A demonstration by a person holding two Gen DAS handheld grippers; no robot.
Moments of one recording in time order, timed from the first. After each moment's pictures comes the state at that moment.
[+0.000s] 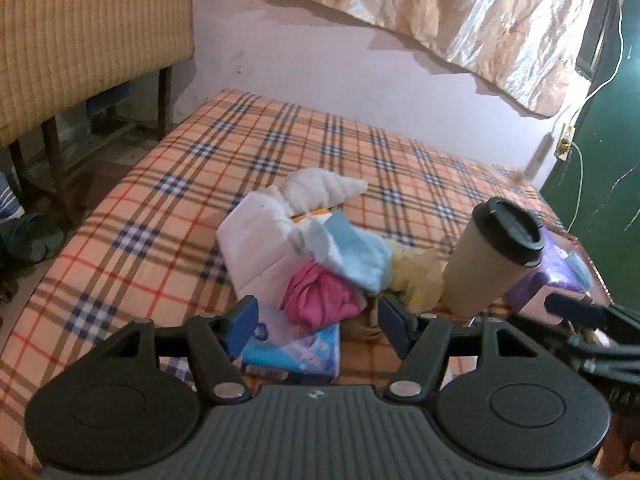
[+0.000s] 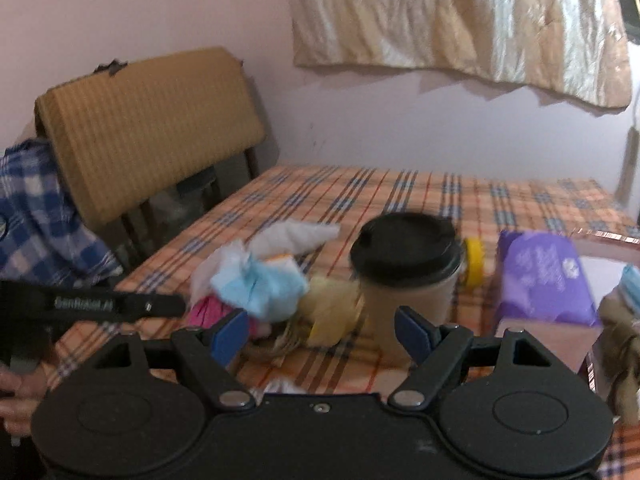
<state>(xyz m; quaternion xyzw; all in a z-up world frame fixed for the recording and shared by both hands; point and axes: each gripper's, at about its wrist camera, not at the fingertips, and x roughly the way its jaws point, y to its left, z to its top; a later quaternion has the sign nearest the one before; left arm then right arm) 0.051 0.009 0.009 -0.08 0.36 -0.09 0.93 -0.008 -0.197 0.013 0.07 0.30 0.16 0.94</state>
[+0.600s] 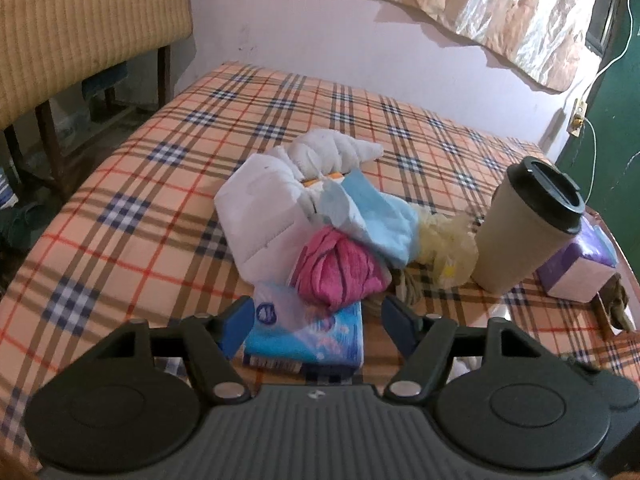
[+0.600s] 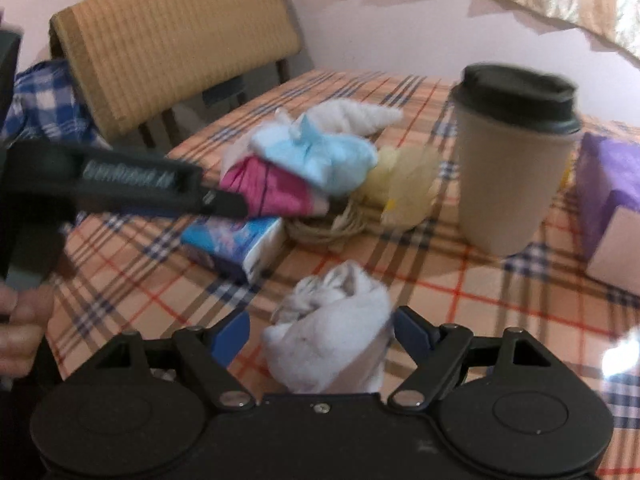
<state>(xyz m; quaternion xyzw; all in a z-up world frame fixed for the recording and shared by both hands) 0.073 0.005 -0.024 -0.06 0.38 -0.08 0.92 -0.003 -0.137 -0.064 0.03 0.39 0.21 0.90</state>
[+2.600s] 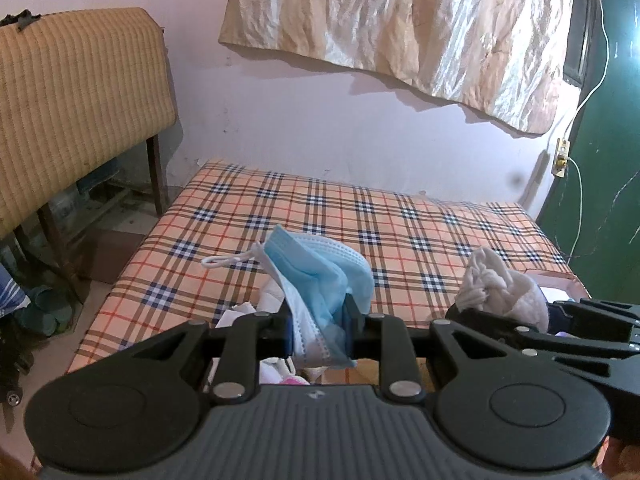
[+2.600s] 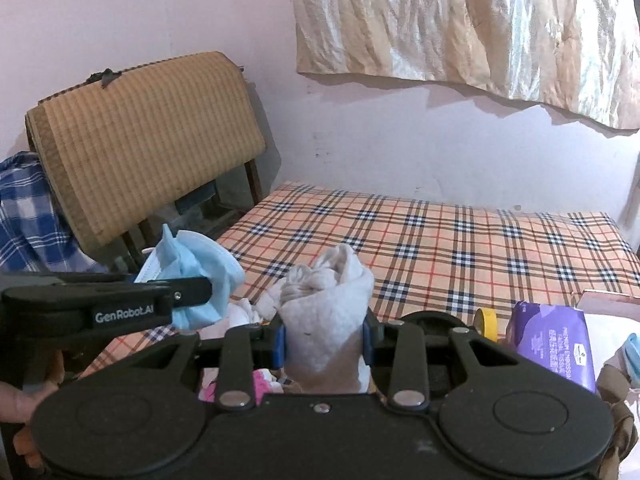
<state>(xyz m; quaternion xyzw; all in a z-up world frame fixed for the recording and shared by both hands) 0.082 -0.028 0.084 -0.03 0.31 -0.08 0.95 0.054 -0.176 0.077 0.06 0.31 0.15 0.94</state>
